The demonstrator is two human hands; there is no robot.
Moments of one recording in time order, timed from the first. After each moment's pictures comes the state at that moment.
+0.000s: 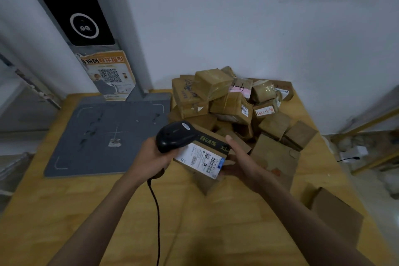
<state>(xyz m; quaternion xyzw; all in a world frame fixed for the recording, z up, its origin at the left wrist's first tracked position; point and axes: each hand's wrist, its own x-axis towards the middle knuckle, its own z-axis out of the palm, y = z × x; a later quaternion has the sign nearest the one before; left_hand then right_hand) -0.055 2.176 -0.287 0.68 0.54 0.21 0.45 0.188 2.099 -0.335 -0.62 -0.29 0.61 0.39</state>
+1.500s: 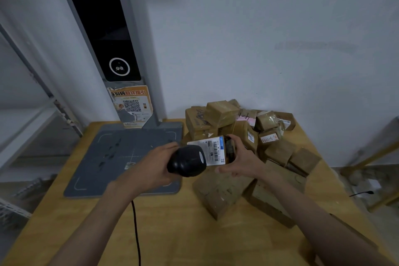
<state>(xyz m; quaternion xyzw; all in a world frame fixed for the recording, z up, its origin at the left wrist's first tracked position) -0.102 2.165 -0.216 0.89 0.38 0.12 0.21 0.180 2.123 -0.272 -0.66 -0.60 0.38 0.26</state>
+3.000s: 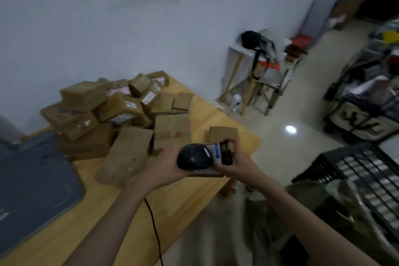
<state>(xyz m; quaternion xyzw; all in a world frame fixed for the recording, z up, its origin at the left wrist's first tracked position) 0.087 1.987 -0.275 0.92 0.11 -0.02 0.37 0.224 1.786 -0.323 -0.82 -0.28 0.27 0.41</state>
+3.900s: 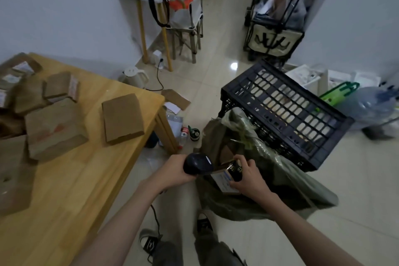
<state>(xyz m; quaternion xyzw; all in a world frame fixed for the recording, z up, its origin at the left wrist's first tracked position) 0.208 1.663 -0.403 0.89 -0.01 -0.27 0.36 0.211 1.401 -0.473 -0.92 0.01 0.27 0.27</state>
